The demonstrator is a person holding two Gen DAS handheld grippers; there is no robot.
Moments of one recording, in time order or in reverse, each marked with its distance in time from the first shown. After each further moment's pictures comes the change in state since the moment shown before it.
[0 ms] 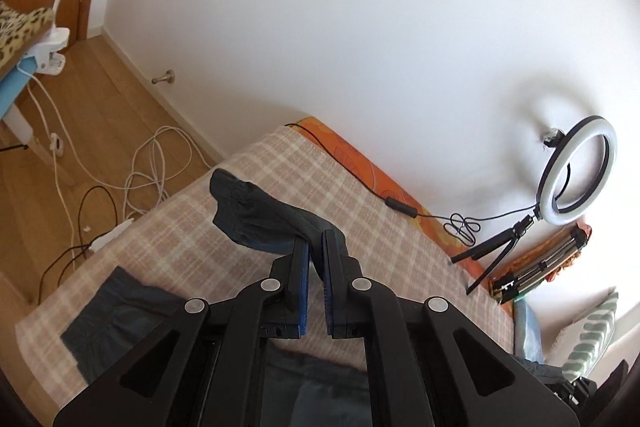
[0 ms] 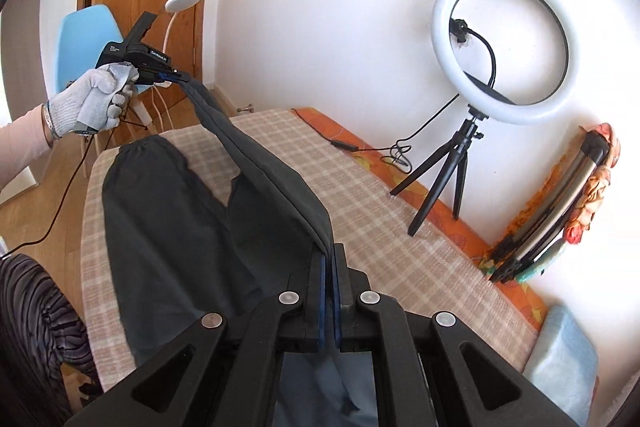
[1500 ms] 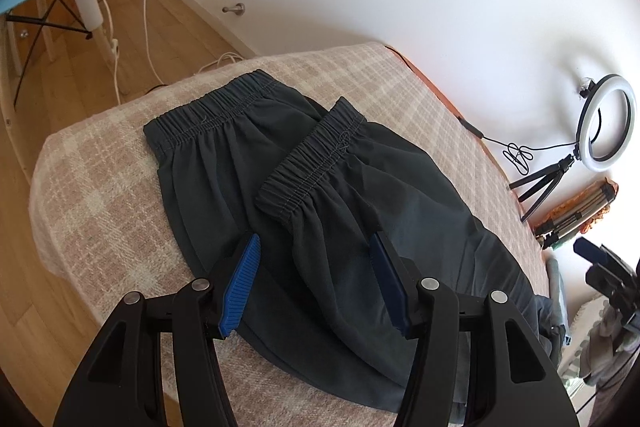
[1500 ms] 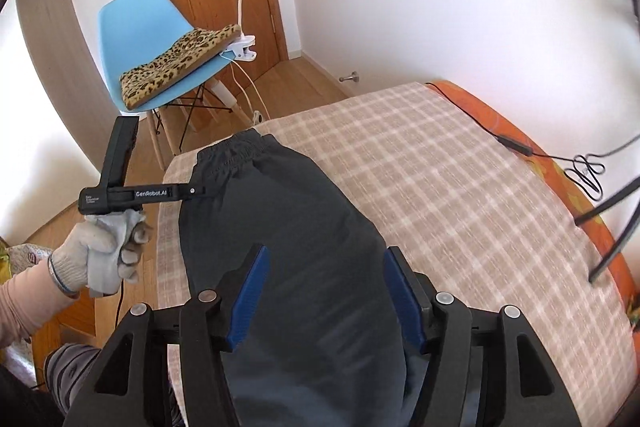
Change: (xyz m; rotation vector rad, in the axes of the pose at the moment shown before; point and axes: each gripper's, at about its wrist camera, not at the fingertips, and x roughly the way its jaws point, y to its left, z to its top) left arm -0.016 0.097 -0.138 -0.086 0.068 0.074; right arm 0.161 0.148 0.102 -0.018 0.147 0.346
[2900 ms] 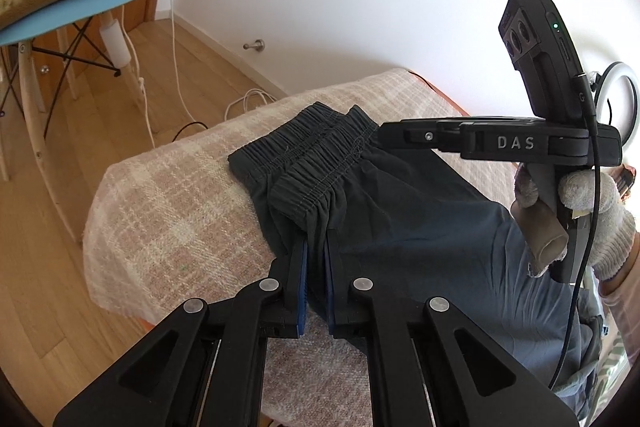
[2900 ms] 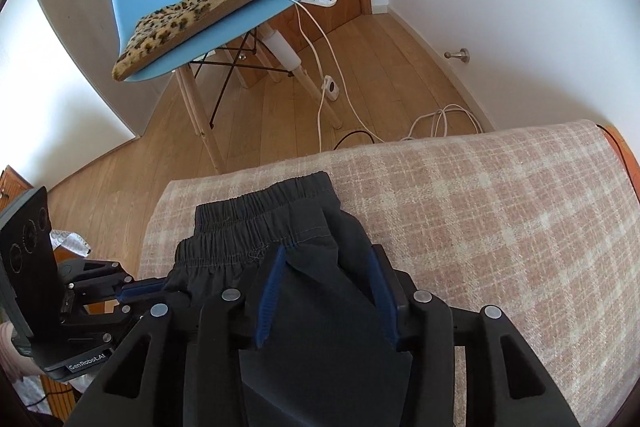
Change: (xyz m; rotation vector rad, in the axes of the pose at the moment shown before) left arm -0.020 0.028 -0.011 0.075 -0.127 0.090; right arm 0.237 0.088 0.123 -0.182 0.188 0.212
